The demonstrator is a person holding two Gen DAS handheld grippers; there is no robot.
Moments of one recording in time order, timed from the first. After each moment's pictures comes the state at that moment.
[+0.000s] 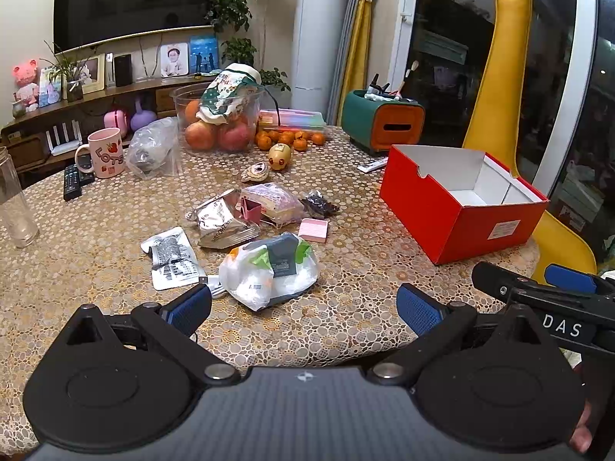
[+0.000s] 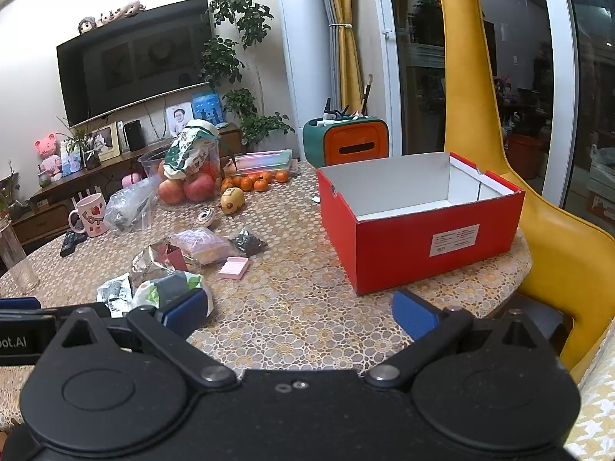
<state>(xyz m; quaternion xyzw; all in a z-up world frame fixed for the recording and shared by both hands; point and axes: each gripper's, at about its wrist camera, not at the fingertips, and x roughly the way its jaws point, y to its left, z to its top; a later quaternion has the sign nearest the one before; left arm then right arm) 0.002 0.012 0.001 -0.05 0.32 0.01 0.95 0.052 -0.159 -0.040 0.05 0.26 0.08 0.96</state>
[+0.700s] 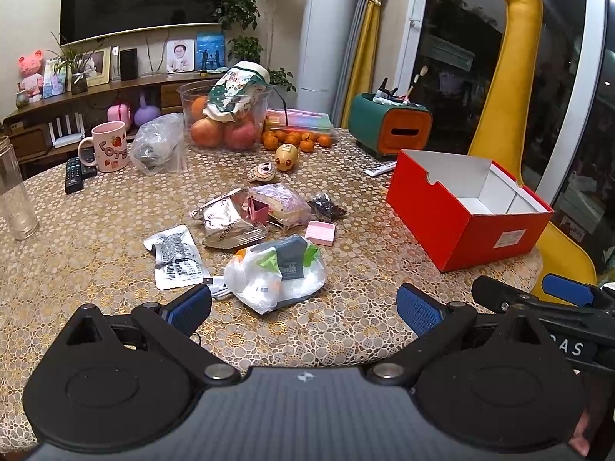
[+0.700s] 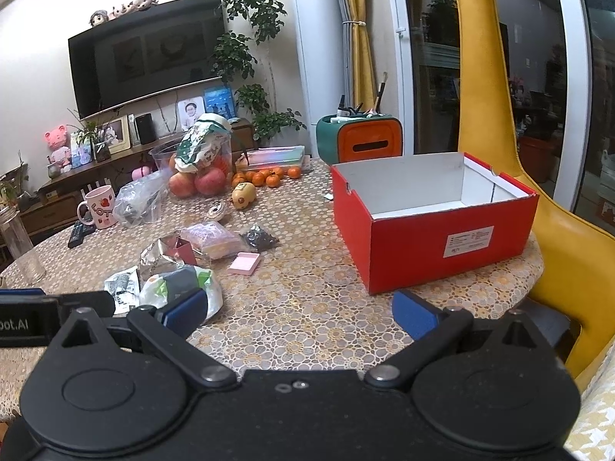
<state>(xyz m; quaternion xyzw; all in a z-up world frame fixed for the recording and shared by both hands) 0.008 0.026 -0.004 -0.06 0.32 0.02 0.95 0.059 -0.156 -0.041 0.04 0.27 0.10 0.96</state>
